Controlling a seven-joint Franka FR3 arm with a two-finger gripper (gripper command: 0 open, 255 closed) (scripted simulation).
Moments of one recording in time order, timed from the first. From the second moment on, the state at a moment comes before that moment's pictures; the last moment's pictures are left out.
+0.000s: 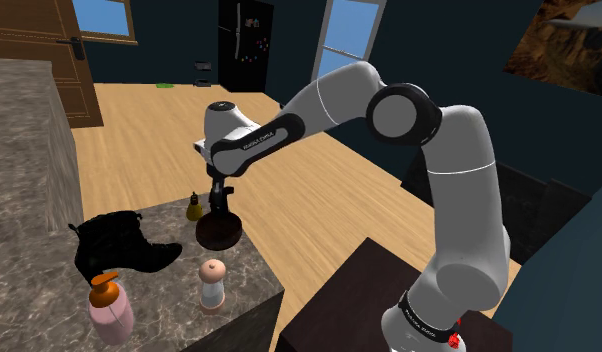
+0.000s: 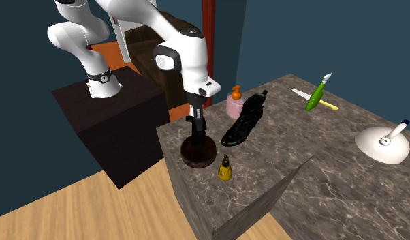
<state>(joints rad) 0.00 0.61 0.24 -1.70 -0.29 2.37 -0.48</state>
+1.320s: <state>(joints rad) 0.01 0.67 0.22 -1.70 -0.31 2.43 -0.47</state>
